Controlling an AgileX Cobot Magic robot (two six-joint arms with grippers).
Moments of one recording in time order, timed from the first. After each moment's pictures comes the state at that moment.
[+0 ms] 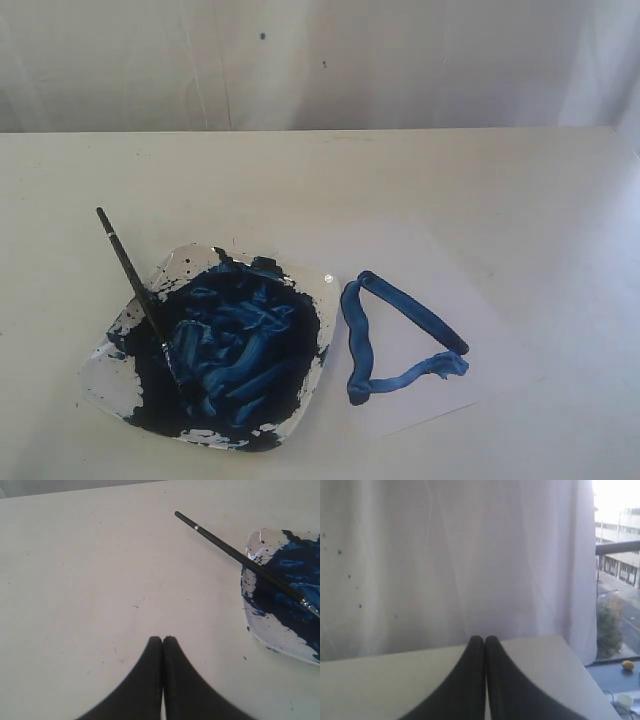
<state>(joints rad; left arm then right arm) -0.04 0.00 0.02 -0.04 0.40 0.10 0.08 0.43 -0.55 0.15 0.20 -0.08</state>
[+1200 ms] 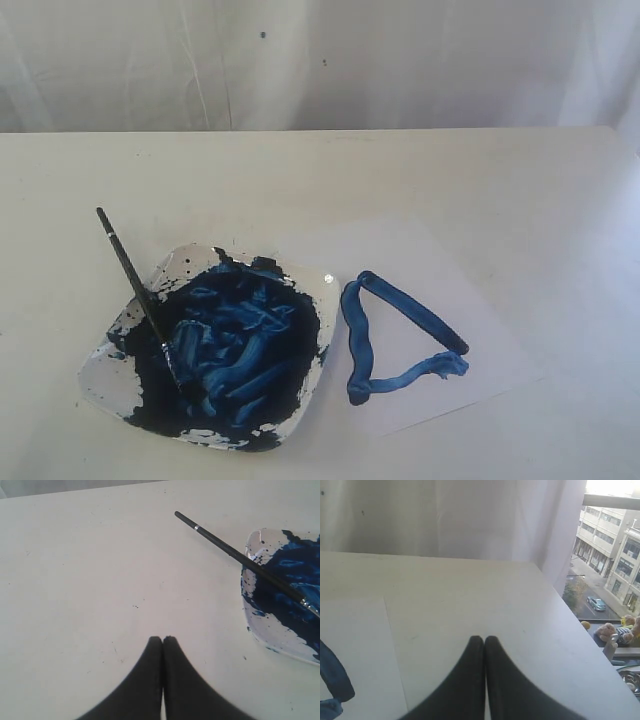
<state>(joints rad) -0.04 0.00 0.02 -0.04 0.40 0.10 0.08 0.03 0.00 -0.09 0.18 -0.04</state>
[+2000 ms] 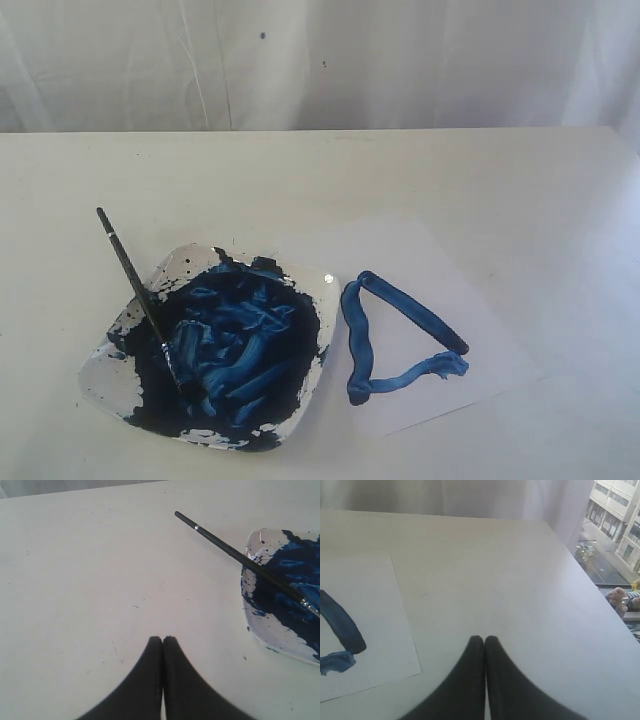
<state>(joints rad) -0.04 0.00 0.02 -0.04 0.40 0.10 0.11 0.02 0.00 -0.08 0.33 -0.03</state>
